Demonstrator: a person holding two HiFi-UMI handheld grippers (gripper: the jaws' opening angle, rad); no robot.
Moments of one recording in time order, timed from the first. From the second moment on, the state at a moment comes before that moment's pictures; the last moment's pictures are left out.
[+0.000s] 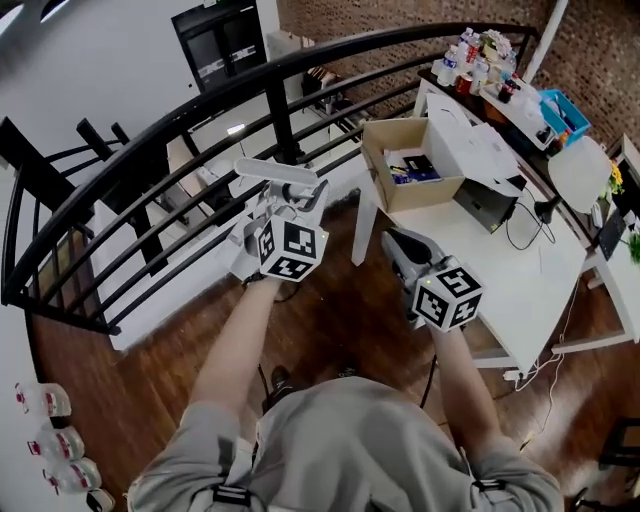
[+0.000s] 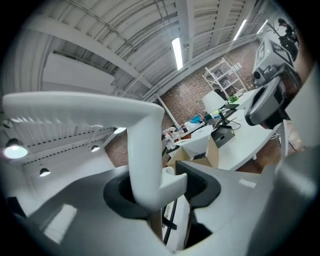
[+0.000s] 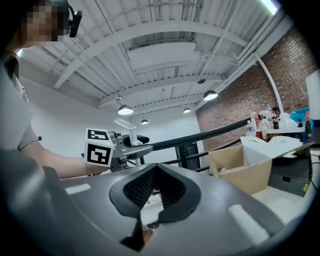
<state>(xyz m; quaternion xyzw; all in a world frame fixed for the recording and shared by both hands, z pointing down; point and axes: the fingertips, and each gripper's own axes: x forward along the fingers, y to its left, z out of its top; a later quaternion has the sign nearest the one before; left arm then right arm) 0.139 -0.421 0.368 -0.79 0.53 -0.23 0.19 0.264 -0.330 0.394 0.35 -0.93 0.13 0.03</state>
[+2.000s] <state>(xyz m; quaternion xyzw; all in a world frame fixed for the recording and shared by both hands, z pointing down) -0.363 -0.199 0.613 -0.60 0.79 -0.06 -0.14 -0.113 -0.230 0.460 0.19 -0.96 0.13 0.17</state>
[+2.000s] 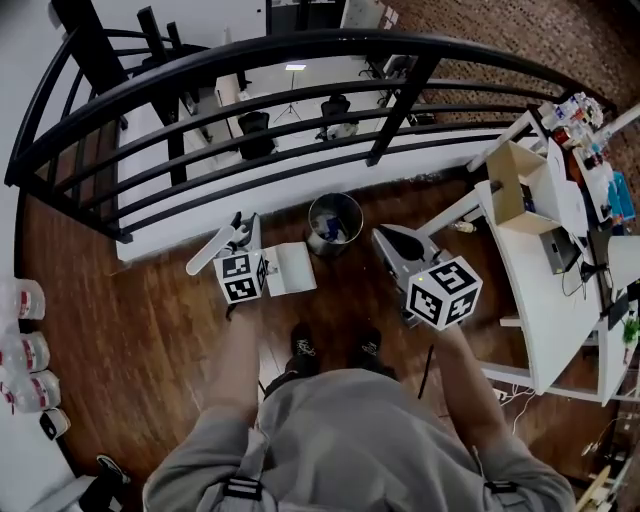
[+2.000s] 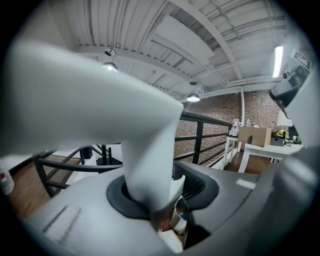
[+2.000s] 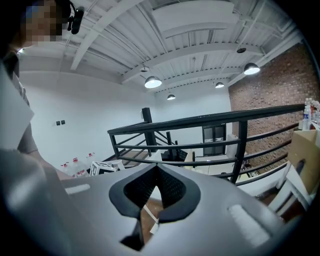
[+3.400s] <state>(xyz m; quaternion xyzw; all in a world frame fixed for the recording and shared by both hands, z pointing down) -0.368 -0.098 0.691 -0.47 0.82 -0.06 -0.31 -0.144 -0.229 0.455 0.11 -0.97 0.12 0.17</state>
